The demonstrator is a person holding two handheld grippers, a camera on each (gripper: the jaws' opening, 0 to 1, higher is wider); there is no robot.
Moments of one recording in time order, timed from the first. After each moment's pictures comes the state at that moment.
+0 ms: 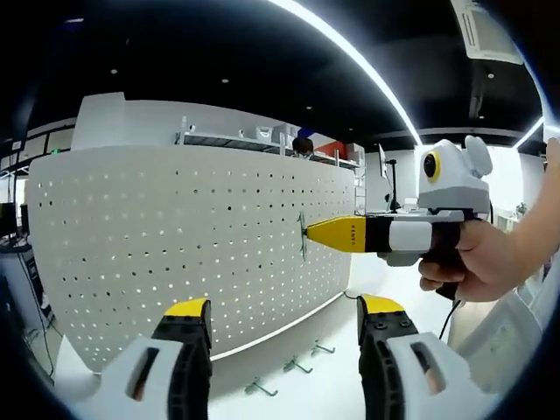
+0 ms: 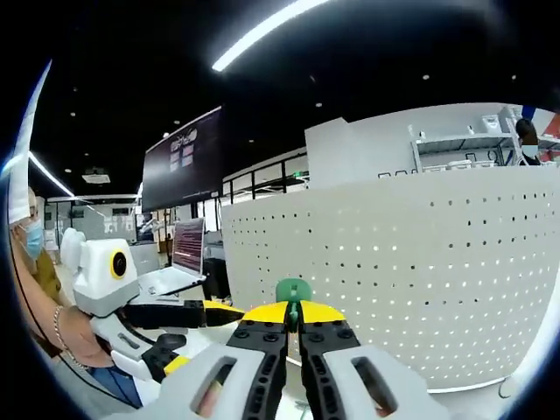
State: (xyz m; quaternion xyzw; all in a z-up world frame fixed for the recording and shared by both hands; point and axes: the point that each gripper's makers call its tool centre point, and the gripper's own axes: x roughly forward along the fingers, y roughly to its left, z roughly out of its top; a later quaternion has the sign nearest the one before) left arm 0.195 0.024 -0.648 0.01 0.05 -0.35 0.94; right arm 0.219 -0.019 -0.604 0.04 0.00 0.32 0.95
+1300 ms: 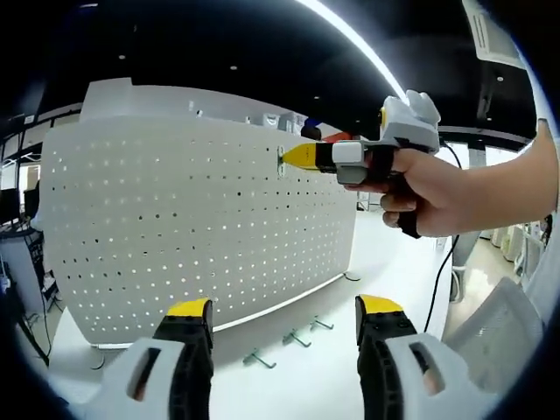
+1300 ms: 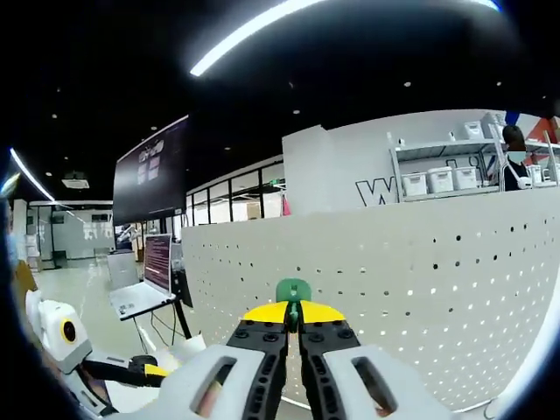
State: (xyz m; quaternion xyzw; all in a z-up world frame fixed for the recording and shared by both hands) left arm 0.179 0.044 -0.685 0.01 0.09 -0.34 0.94; right arm 0.286 -0.036 -0.566 0.05 -0.01 0.26 0.96
